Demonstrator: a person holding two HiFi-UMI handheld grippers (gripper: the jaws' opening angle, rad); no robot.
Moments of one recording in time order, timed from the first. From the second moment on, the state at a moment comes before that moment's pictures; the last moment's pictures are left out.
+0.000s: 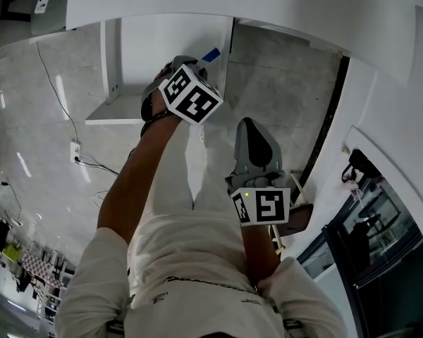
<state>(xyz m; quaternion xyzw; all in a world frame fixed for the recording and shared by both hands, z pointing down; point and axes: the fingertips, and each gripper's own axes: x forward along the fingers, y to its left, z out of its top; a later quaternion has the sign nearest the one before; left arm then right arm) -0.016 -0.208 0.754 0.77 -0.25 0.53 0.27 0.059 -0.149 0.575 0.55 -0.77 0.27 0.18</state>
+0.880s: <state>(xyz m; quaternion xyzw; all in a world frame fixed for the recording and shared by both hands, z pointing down) -0.019 -0.212 0.788 0.76 -0.22 0.58 0.21 0.063 -0.139 0.594 0.55 -0.76 0.30 0.18</state>
